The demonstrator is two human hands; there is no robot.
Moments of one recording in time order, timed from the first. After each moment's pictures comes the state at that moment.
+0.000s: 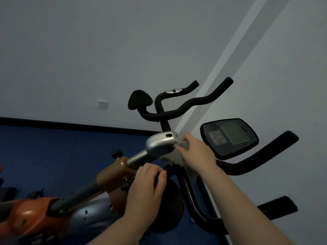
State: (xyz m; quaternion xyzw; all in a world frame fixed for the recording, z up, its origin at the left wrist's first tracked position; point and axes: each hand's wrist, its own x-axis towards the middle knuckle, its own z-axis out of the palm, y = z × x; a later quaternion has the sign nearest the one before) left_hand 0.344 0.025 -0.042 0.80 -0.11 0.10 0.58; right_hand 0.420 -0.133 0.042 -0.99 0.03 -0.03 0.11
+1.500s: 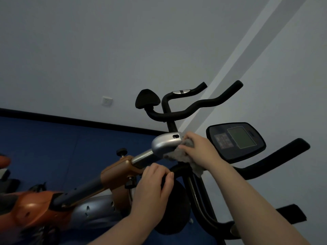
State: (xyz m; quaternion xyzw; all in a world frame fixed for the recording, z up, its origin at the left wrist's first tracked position) left_hand 0.347 0.026 -0.040 0.80 -0.12 0.10 0.58; right_hand 0.437 -0.135 0.055 -0.98 -0.04 0.03 0.17
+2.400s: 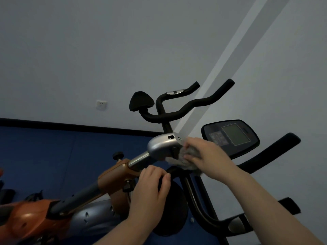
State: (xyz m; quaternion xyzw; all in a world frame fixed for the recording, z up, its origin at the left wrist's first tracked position) left_hand 0.345 0.025 -0.043 0.80 -0.12 0.10 0.58; right_hand 0.397 -0.149 0.080 -0.99 -0.13 0.01 0.09
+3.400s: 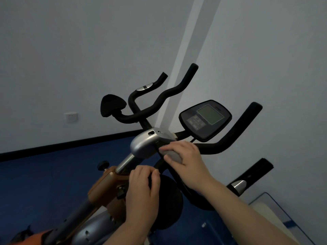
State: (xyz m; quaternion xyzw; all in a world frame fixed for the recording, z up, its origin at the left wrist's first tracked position) left_hand 0.351 0.027 -0.046 0.79 -0.14 0.09 0.59; right_hand 0.354 -0.121 0.030 -0.96 -0.01 -0.13 0.26
